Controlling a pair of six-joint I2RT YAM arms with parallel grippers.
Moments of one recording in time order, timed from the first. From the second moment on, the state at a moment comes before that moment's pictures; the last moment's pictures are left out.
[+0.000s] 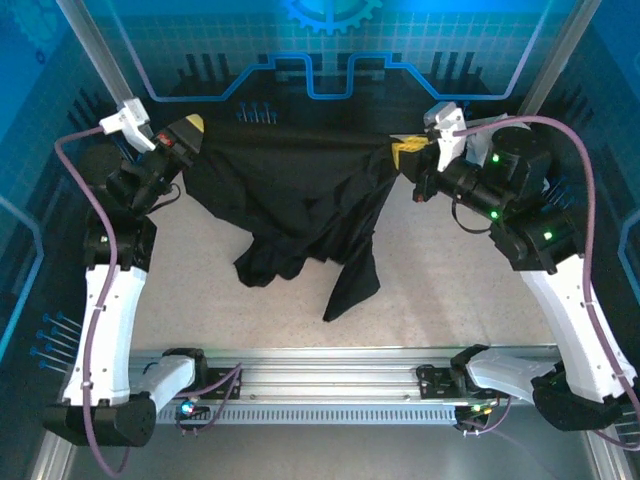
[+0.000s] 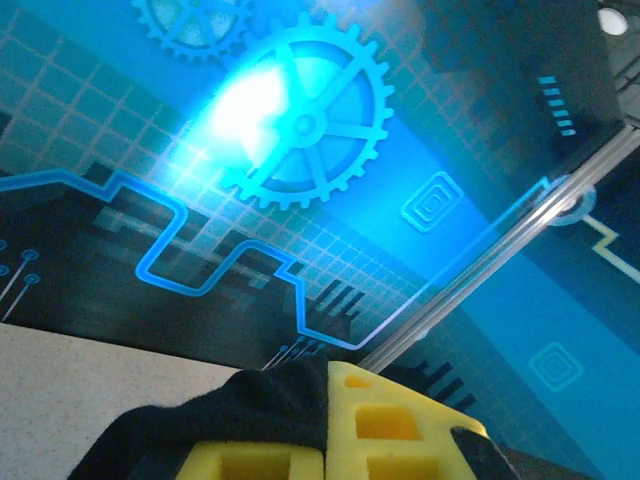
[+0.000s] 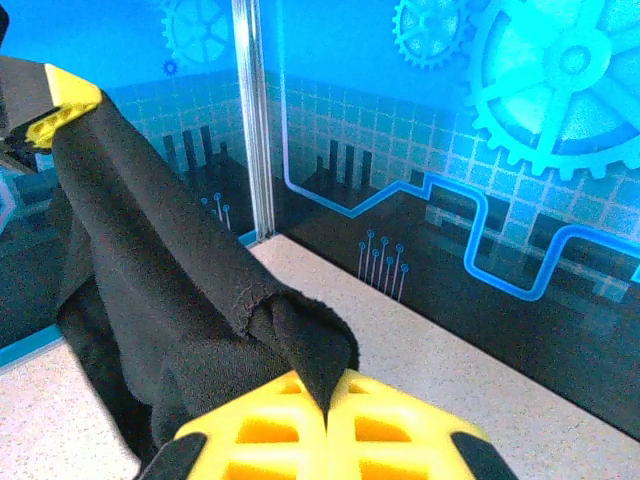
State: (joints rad) left arm 0.04 1.03 1.31 -0.14 0.42 -0.79; right arm 0.45 1.13 1.66 -0.67 -0.27 -0.06
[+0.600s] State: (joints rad) left arm -0.08 1.32 1.17 -0.20 0.36 -0.72; right arm 0.23 1.62 1.65 -0.71 -0.28 0.03
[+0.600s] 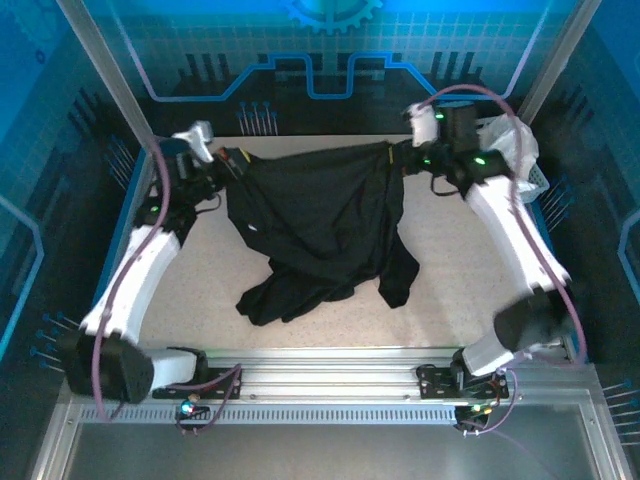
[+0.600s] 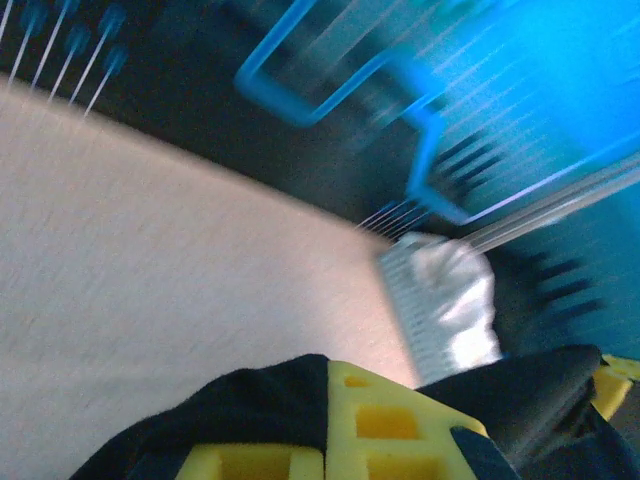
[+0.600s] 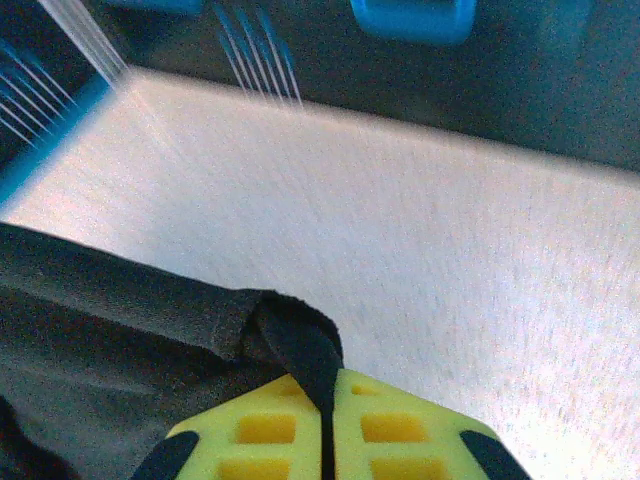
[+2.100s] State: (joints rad) left arm -0.06 1.60 1.12 -0.18 0.18 -0.60; right arm 0.38 1.90 1.64 -0.55 -0.27 0.12
